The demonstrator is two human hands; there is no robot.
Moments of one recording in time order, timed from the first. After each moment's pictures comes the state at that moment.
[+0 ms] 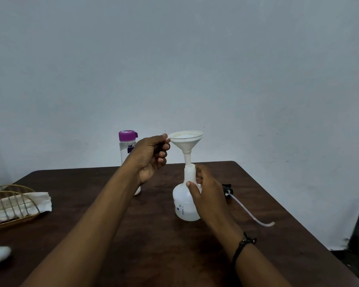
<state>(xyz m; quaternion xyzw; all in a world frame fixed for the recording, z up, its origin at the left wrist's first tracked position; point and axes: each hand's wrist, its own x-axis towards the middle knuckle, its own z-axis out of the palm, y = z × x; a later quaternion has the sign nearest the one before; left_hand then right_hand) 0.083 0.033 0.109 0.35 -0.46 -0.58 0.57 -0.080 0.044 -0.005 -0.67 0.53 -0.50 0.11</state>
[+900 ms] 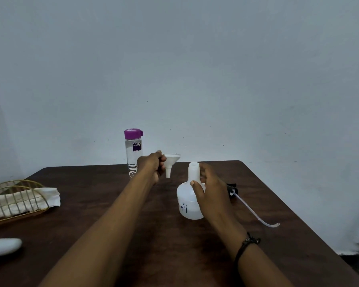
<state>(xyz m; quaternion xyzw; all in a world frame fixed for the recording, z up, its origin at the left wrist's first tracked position) 0.086 -0.041 0.054 0.50 -0.29 -0.50 0.64 -0.082 0.043 -0.008 -0.67 0.52 -0.52 0.10</state>
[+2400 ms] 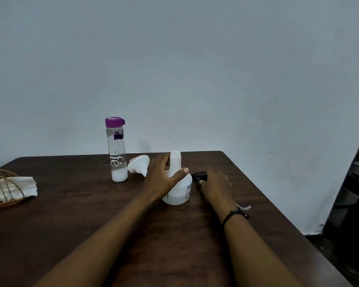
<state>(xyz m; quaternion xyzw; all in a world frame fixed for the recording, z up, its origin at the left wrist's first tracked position) 0.038 0.013 -0.010 0.46 -0.71 -0.15 0.50 -0.144 0.021 -0.025 -0.63 0.73 -0.26 0.03</state>
